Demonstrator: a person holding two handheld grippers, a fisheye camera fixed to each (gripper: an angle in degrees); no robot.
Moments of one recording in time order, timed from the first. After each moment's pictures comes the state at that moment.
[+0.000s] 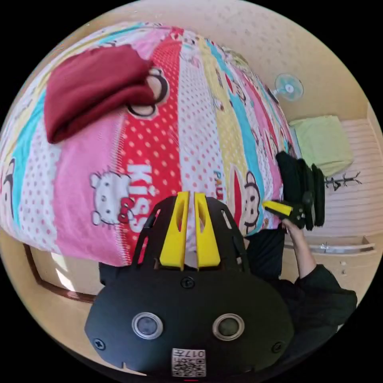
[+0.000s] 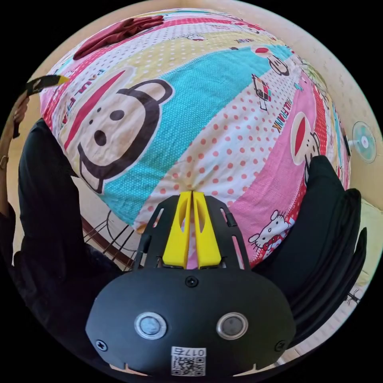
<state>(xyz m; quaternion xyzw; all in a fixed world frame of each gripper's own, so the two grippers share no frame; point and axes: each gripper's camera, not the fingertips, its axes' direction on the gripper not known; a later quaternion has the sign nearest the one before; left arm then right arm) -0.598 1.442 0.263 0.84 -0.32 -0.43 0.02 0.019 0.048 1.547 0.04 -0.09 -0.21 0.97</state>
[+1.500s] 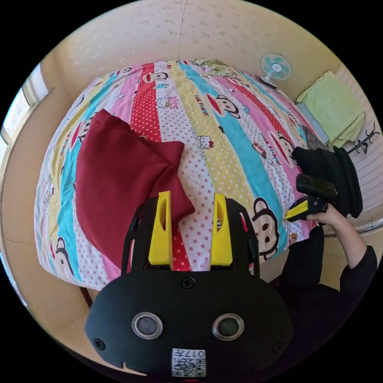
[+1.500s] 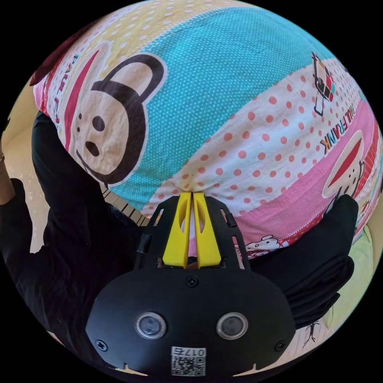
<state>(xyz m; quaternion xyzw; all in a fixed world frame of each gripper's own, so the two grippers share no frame) -0.469 1.437 -0.036 0.70 -0.44 -0.56 0.00 0.105 -0.136 1.499 -0.20 -0.13 -0.31 0.92</state>
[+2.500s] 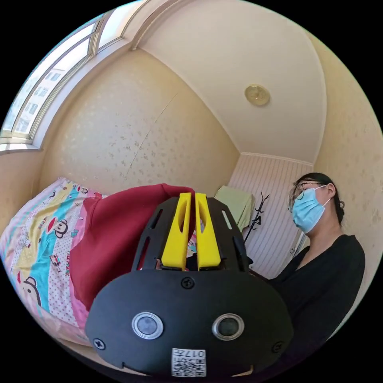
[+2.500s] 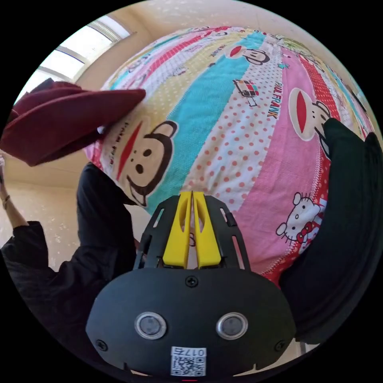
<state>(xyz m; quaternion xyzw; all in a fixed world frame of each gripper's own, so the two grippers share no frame) -0.420 1.002 0.366 0.71 -0.68 0.04 -0.20 0.198 0.089 1.553 0.09 -0.34 -0.13 0.93</state>
